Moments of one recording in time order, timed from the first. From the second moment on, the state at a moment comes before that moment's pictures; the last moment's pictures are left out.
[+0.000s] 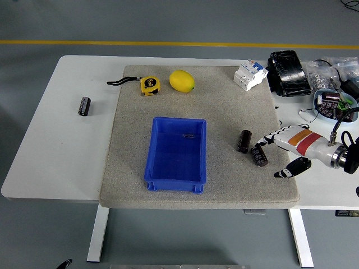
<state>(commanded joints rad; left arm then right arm) -0.15 0.02 -1.38 -0.18 1.31 0.01 0.24 0.46 -0.55 0.83 1.19 -2.21 0.04 0.39</state>
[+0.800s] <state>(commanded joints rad) -0.15 0.02 -1.38 -0.18 1.33 0.01 0.25 0.53 -0.52 0.78 1.15 -2.21 0.01 0.39</state>
